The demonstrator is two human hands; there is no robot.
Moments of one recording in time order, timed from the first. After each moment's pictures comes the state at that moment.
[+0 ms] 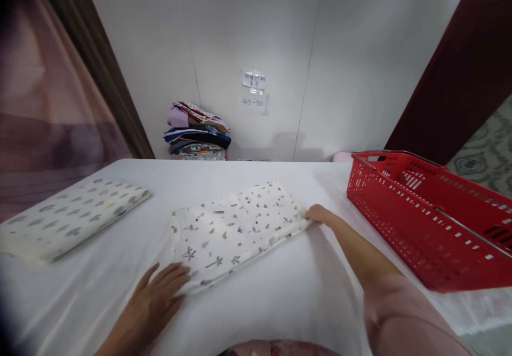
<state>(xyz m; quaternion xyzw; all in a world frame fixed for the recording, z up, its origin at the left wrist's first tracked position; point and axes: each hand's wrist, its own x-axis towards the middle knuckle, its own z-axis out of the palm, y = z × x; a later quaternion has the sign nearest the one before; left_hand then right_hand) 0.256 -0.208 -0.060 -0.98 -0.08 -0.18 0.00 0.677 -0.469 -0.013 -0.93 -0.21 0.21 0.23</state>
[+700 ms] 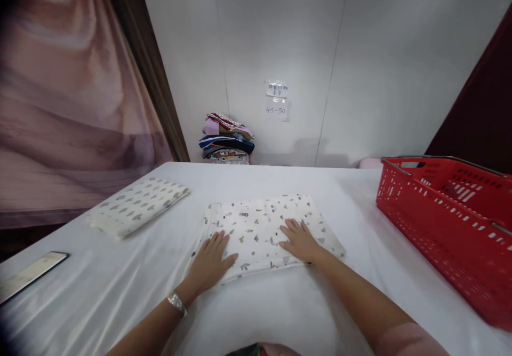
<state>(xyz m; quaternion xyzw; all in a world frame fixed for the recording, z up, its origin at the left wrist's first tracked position) 0.317 -0.221 -0.055 -0.96 -0.26 -0.06 -0.02 0.564 -0.416 -0.046 -0.82 -0.56 0.13 0.07</state>
